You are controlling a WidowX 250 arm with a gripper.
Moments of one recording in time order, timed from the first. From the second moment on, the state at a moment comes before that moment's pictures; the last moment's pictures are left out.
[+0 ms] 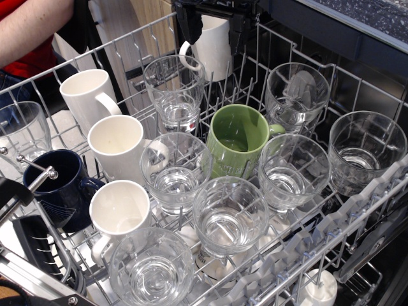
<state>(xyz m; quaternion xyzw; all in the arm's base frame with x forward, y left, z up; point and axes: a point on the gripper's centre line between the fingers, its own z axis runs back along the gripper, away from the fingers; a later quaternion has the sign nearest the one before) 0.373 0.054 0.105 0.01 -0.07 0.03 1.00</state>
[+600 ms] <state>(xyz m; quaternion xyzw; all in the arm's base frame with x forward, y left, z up) 0.378 0.058 0.077 0.01 -0.07 0.03 1.00</state>
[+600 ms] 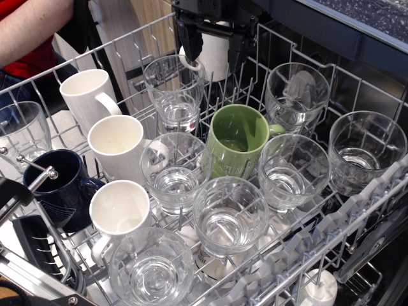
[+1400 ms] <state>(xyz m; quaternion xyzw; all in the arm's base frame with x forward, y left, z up) 0.395 0.064 0.003 0.06 -0.12 0.04 0.99</state>
